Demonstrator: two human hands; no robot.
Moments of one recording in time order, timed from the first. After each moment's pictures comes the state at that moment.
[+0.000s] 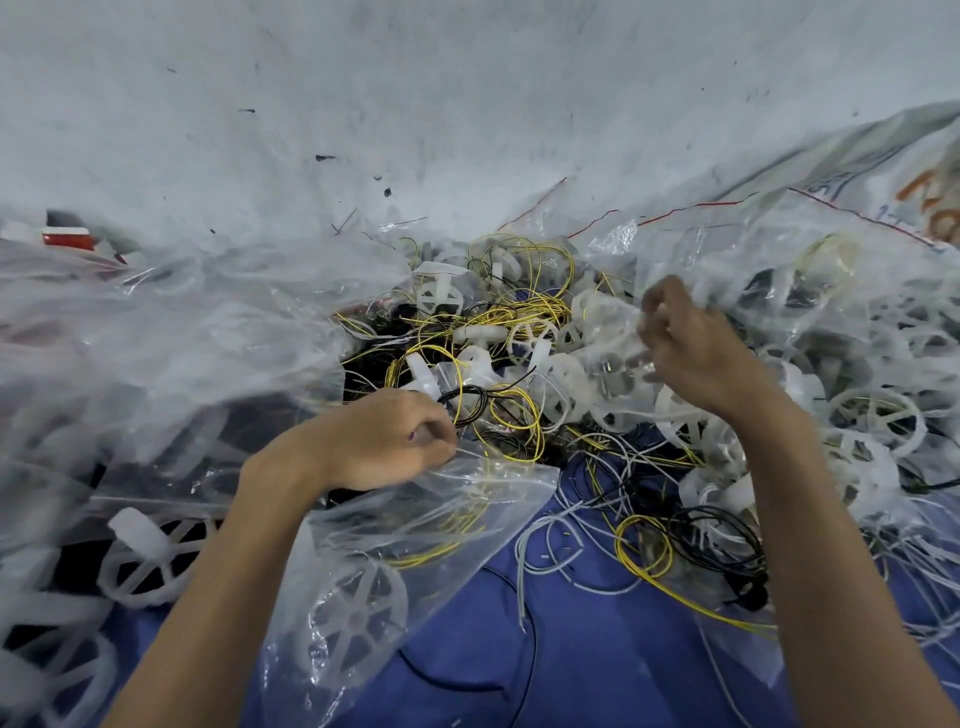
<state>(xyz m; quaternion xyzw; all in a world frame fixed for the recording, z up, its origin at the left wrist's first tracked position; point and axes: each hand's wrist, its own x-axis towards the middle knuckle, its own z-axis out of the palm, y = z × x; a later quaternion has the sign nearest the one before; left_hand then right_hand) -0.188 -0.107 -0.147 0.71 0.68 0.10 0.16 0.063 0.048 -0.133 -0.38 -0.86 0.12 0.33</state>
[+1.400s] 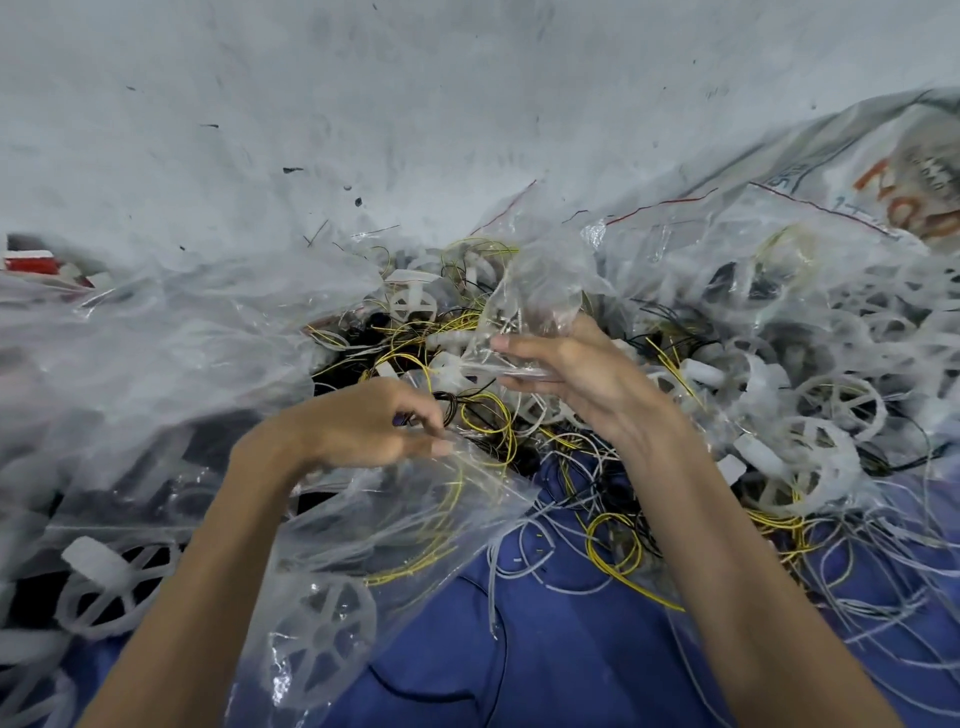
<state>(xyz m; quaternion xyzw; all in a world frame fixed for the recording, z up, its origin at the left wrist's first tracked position) -0.178 -0.088 -0.130 0.74 0.62 0.11 0.23 0.014 0.013 -0.131 -0.21 -0.62 0.68 0.34</state>
